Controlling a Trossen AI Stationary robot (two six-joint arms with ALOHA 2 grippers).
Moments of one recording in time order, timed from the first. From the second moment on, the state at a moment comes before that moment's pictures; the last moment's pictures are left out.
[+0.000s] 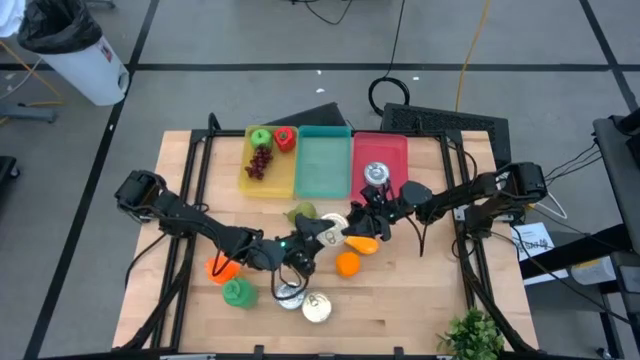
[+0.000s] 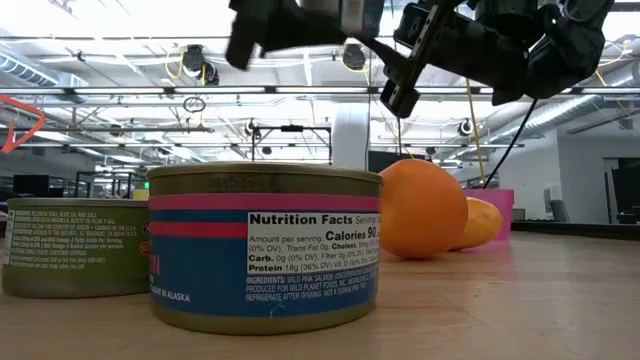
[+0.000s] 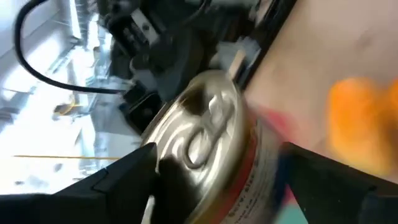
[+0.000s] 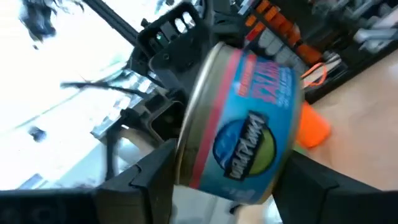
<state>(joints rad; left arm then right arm) -0.43 1.65 0.99 0.45 -0.76 1.09 -0.04 1.54 0.53 1.22 -0.43 0.90</state>
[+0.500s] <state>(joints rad) -0.45 1.65 0.99 0.47 -0.95 0.65 -0.11 1.51 0.53 1.21 -0.43 0.89</state>
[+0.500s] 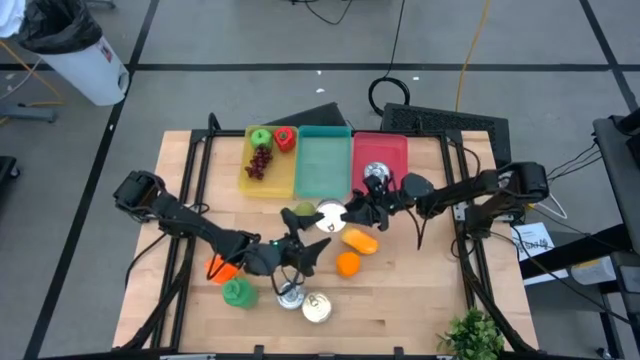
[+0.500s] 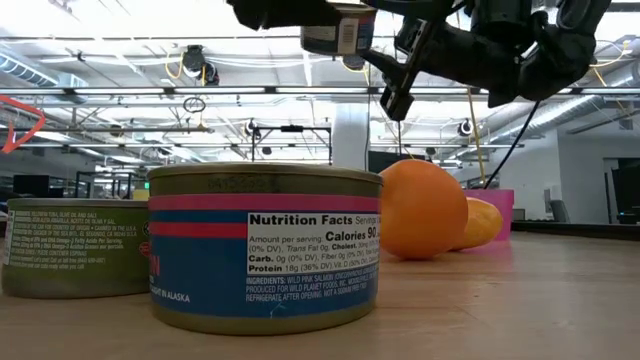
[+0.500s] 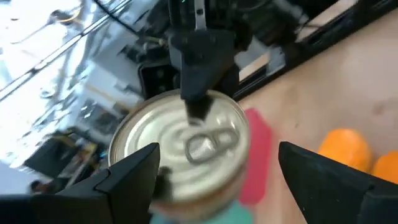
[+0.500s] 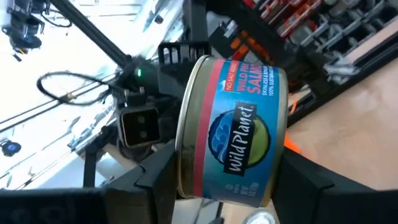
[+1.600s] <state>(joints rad) -0.07 1.22 0.56 0.49 -0.47 0.08 -0.60 1.18 0.16 0.76 -0.16 0.73</state>
